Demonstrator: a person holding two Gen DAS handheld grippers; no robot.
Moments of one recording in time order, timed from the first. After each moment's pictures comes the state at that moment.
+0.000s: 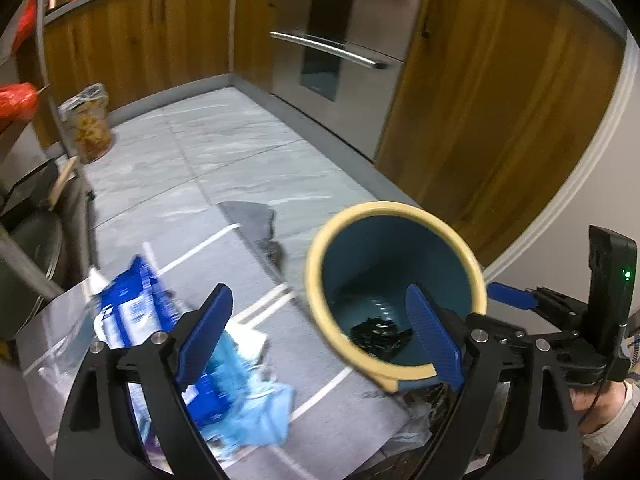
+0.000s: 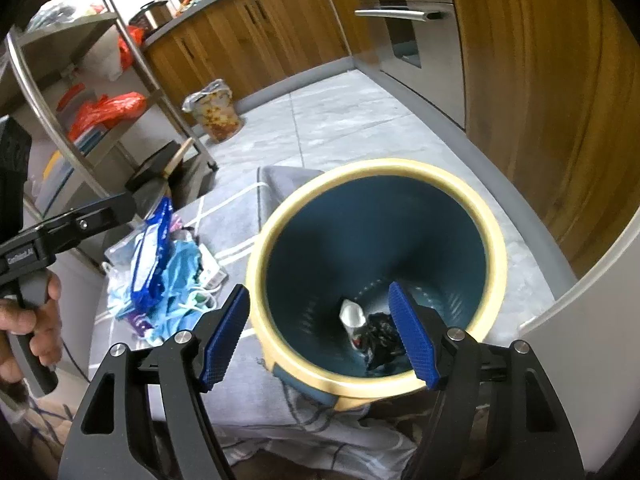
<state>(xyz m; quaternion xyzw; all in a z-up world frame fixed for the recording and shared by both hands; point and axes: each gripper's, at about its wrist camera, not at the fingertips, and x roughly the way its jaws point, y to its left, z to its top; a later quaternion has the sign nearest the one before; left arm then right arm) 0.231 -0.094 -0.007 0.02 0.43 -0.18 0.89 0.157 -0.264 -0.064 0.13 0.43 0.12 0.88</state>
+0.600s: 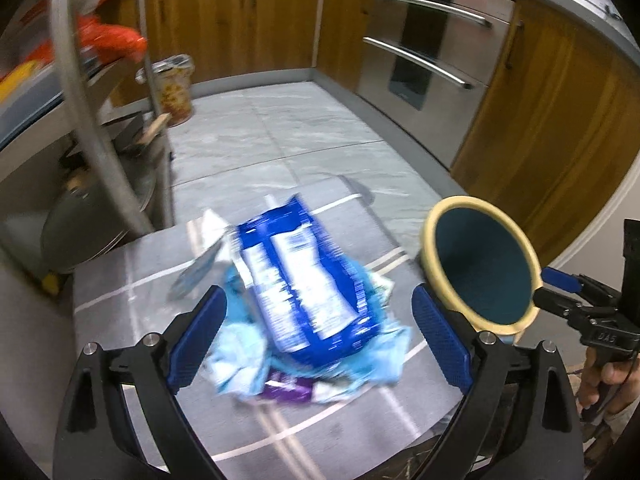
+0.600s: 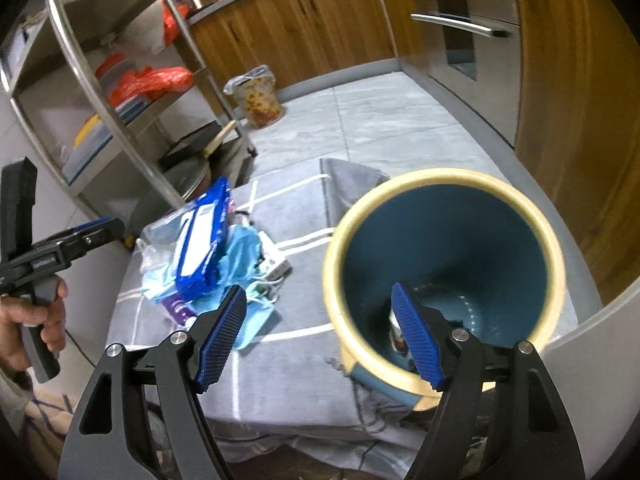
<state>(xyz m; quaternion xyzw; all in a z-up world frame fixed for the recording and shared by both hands) 0.186 0.039 -0.012 -0.02 0.43 -0.07 0.90 0.151 -0.198 -0.049 0.09 0.43 0.19 0.88</state>
